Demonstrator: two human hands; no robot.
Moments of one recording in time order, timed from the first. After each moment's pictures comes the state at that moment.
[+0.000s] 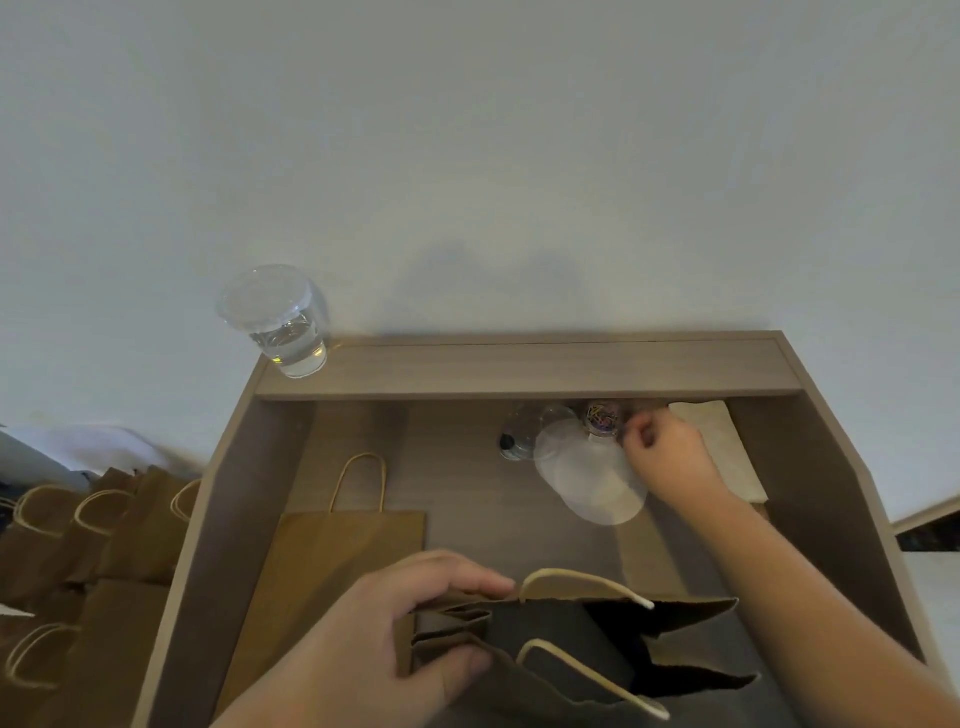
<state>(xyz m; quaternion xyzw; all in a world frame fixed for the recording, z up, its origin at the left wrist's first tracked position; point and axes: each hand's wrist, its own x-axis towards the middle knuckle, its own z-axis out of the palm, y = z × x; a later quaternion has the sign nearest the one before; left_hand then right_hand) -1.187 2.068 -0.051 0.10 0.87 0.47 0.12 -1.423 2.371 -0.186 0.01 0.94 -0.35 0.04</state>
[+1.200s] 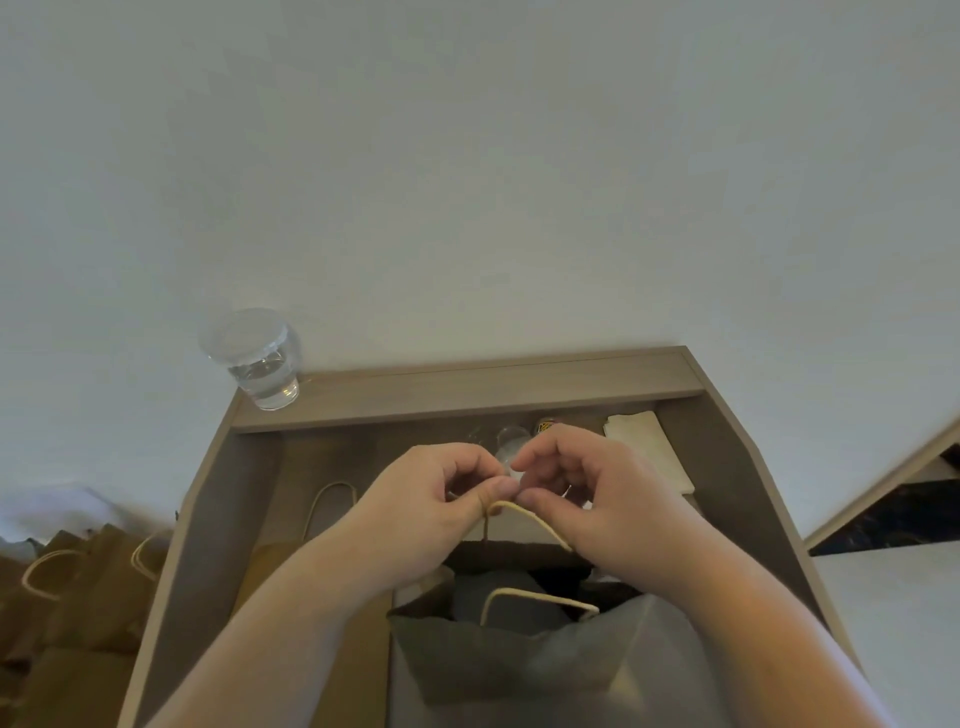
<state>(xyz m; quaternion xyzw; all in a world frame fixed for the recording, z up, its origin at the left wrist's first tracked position) -1.241 2.118 -0.010 0.11 0.87 0.48 0.06 -1.263 2.343 -0.022 -0.26 0.84 -0.47 0.05</state>
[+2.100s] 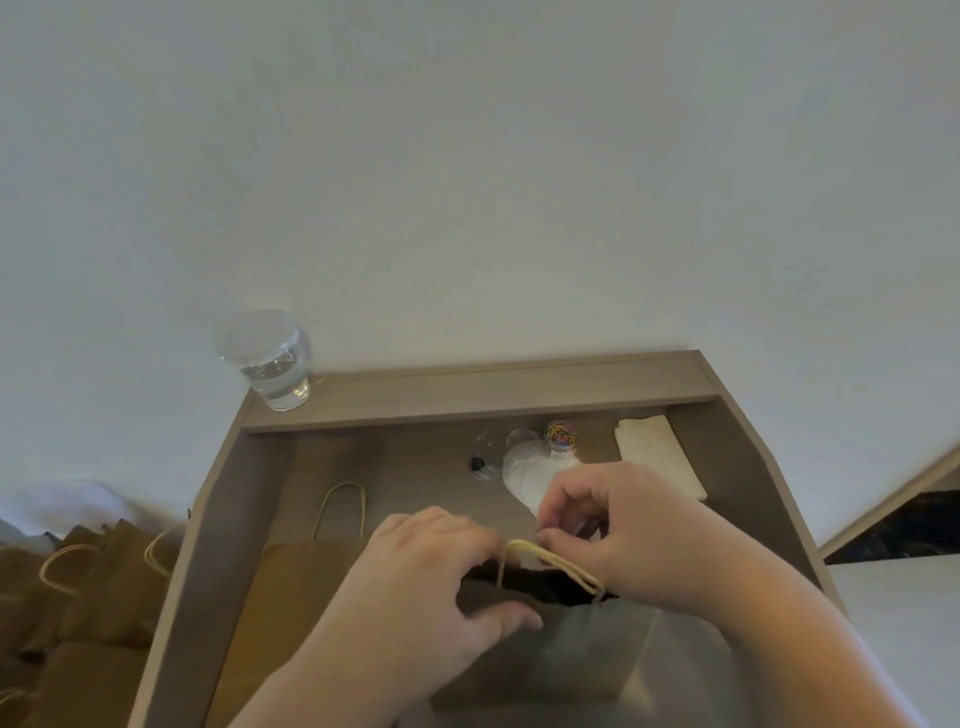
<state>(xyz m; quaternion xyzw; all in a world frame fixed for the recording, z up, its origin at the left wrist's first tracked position) -1.191 2.121 -0.021 0.15 0.97 0.18 0.00 -1.259 2.349 -0.006 -0.24 0.88 -0.37 0.16</state>
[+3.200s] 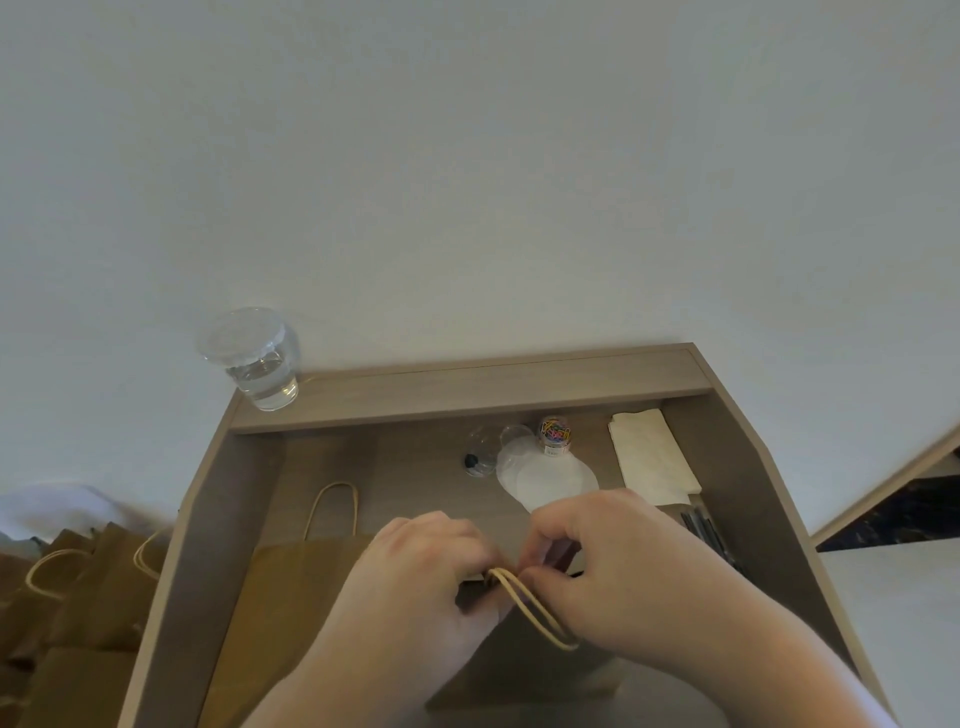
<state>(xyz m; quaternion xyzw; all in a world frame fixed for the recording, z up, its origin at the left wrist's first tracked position) -1.191 2.129 -0.021 0.15 0.96 0.22 -0.01 -1.233 2.335 0.007 -0.21 0.92 -0.26 0.18</state>
